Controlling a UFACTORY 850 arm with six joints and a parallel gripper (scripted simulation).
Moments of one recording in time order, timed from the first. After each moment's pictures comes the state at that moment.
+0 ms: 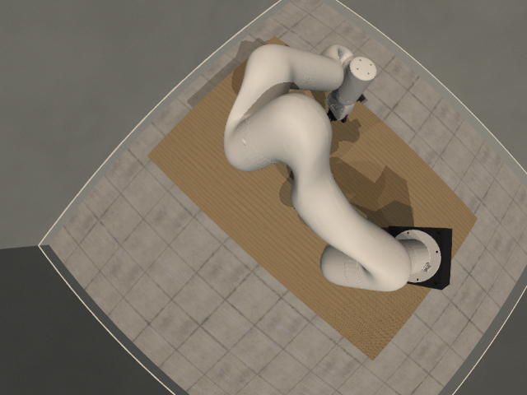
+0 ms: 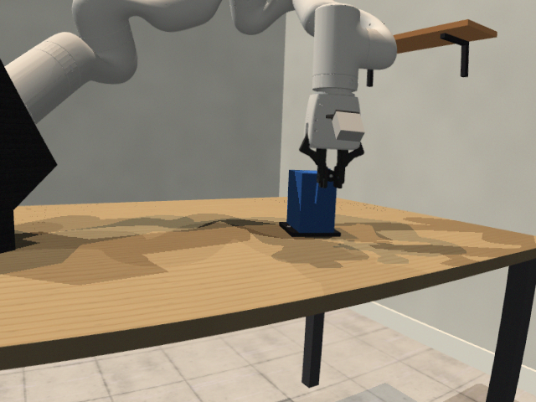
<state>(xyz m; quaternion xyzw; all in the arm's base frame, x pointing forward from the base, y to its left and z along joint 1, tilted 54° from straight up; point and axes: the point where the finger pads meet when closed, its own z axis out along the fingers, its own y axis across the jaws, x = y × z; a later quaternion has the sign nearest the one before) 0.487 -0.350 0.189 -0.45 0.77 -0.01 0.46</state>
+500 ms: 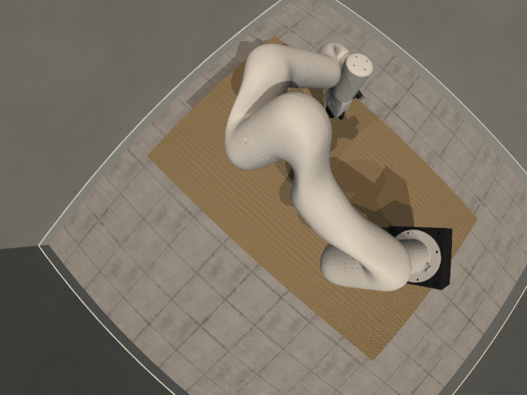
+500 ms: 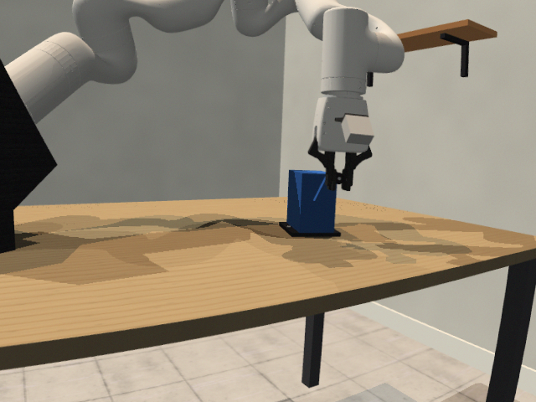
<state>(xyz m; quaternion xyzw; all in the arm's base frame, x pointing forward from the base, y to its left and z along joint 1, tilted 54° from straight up) 0.501 -0.358 0.193 -0.45 0.77 -0.01 0.46</state>
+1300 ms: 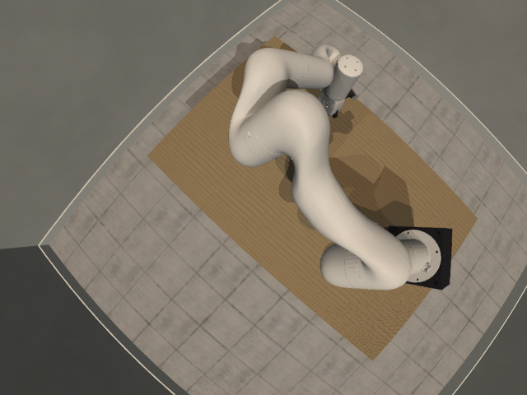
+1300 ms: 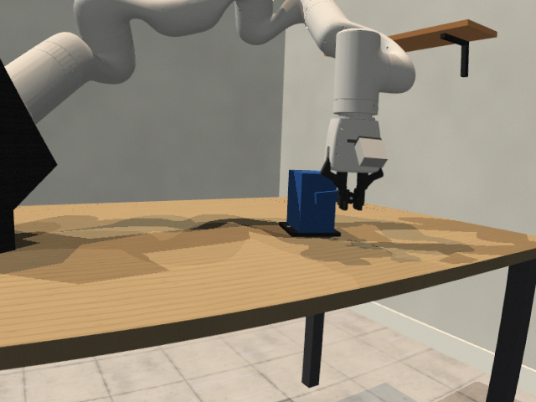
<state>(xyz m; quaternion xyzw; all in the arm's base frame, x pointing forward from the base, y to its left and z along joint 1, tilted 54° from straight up) 0.545 -0.359 0.183 -0.45 0.77 -0.01 0.46</state>
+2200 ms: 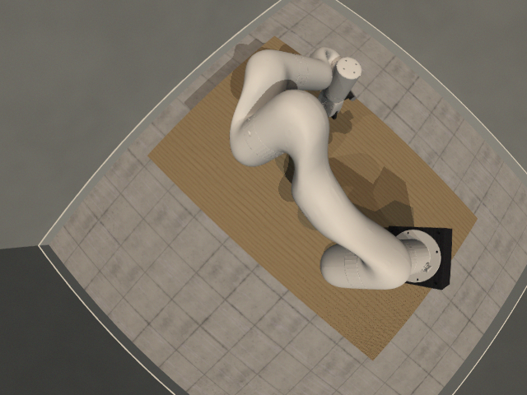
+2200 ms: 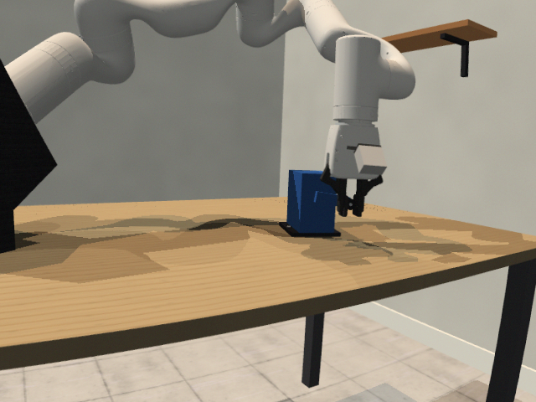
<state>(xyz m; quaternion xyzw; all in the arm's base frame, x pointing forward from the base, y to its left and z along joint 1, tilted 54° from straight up) 0.554 -0.354 0.176 -0.45 0.77 -0.01 0.46</state>
